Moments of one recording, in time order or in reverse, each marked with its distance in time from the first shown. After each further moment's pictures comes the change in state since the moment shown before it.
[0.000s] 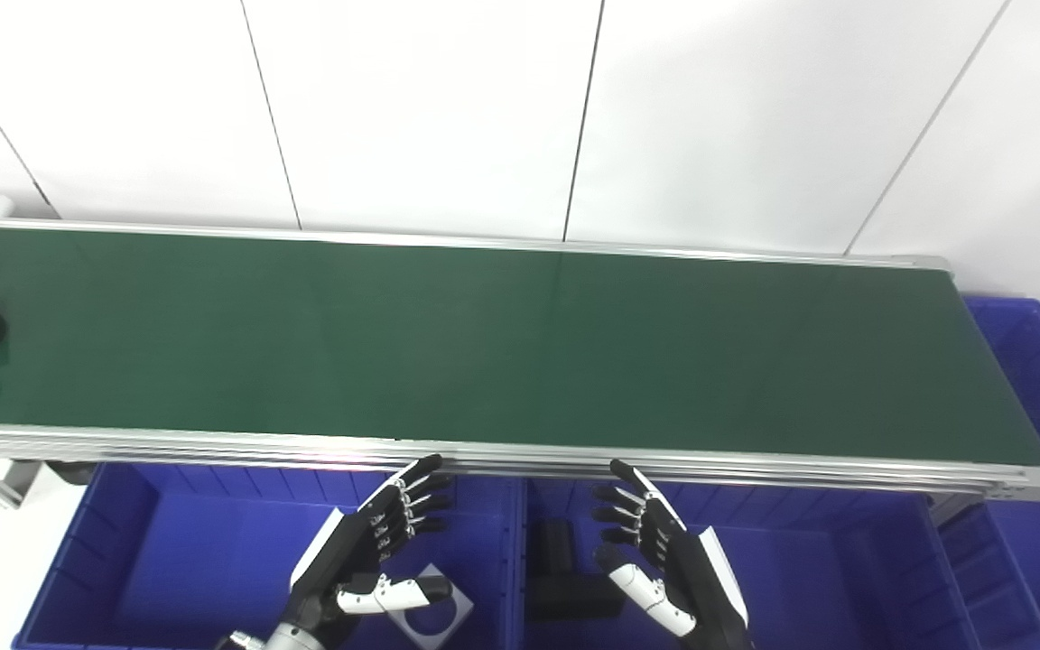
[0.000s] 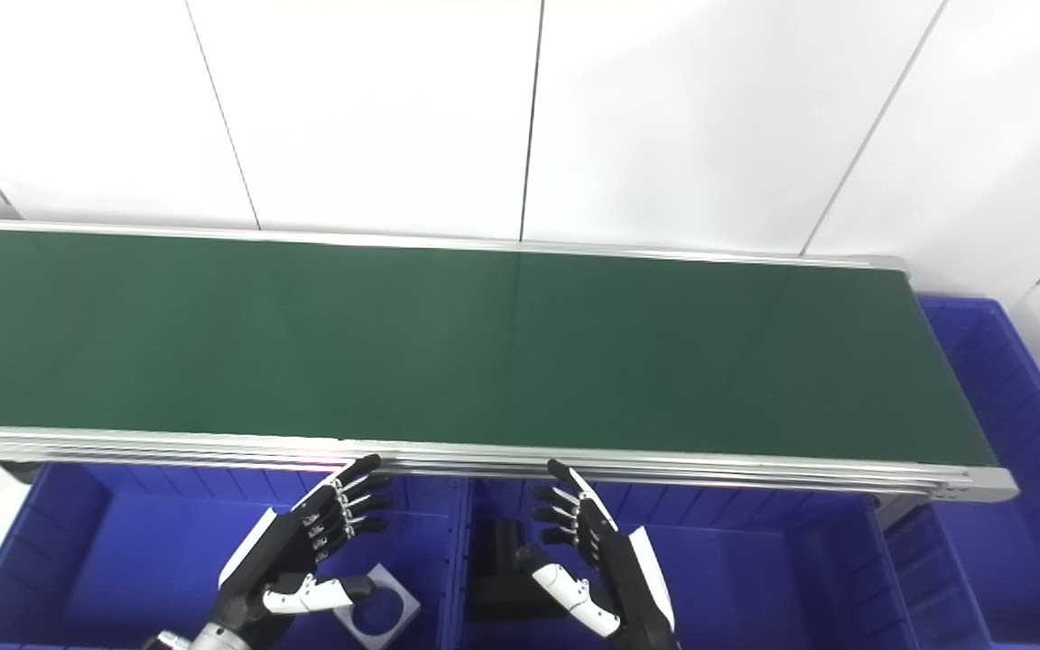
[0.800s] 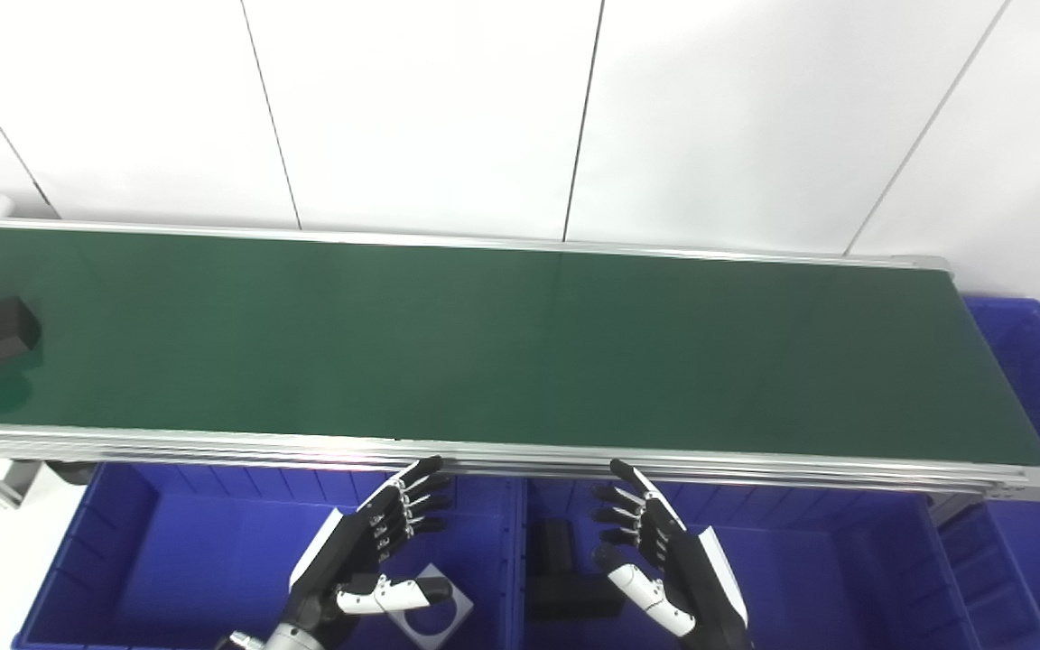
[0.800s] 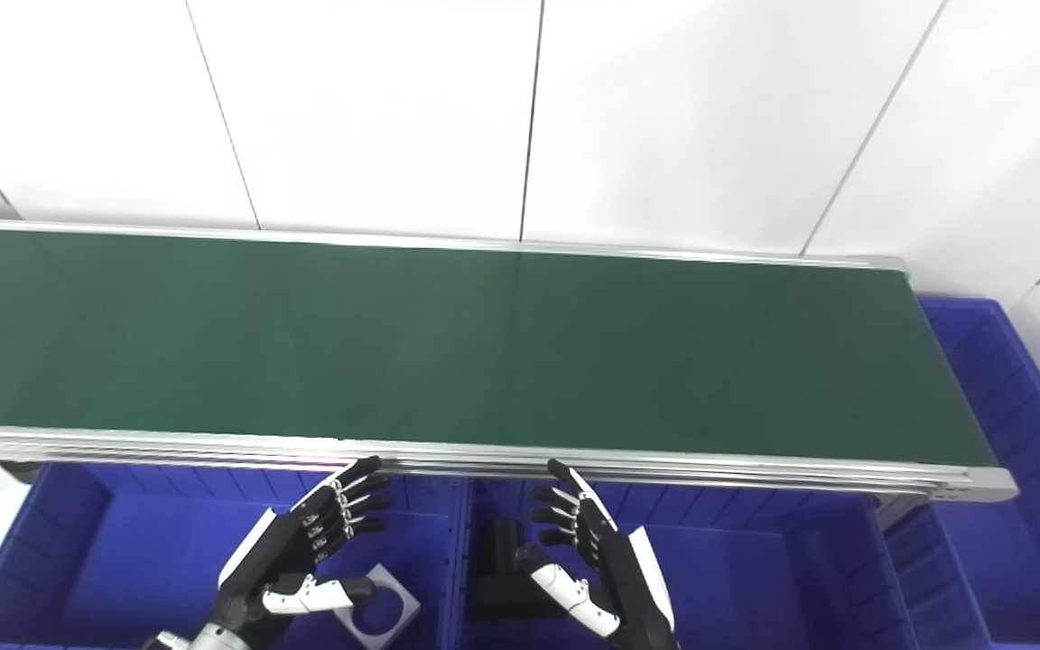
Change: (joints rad) left arm 0.000 0.000 0.001 0.002 0.000 0.000 0.000; right arm 0.000 0.000 0.000 0.000 0.000 0.000 0.000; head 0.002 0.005
